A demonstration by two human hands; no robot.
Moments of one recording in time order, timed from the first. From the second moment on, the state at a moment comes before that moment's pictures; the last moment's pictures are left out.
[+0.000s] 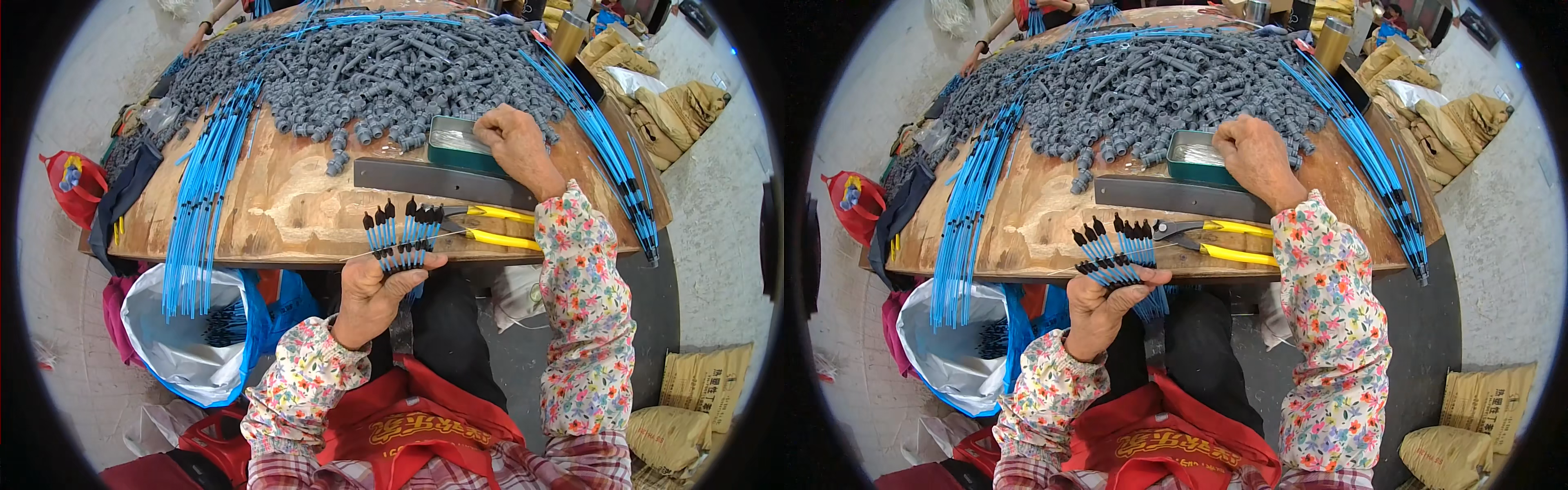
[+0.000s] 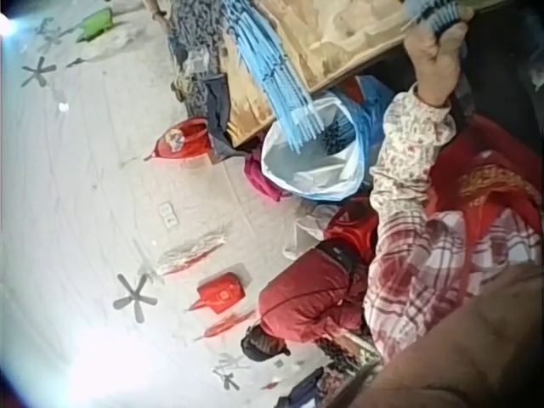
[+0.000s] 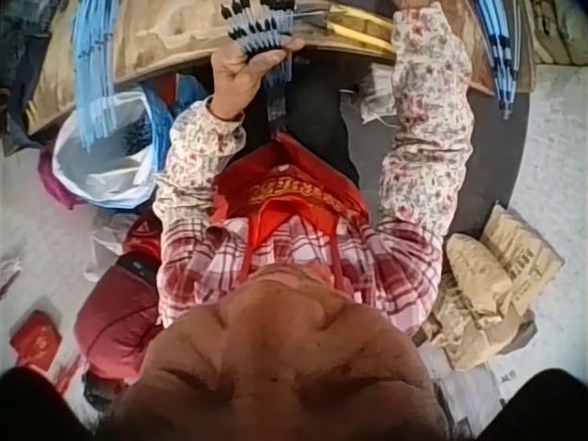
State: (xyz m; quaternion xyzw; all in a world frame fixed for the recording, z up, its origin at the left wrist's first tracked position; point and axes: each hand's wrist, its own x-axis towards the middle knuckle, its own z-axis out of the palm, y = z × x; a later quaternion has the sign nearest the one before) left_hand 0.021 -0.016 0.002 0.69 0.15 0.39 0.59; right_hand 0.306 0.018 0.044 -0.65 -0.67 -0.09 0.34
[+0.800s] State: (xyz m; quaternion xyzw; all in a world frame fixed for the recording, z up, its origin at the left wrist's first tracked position) left_hand 0.022 -0.019 0.004 0.64 0.15 0.41 0.63; right_hand 0.207 -0.077 0.084 -0.53 -0.70 -0.03 0.47
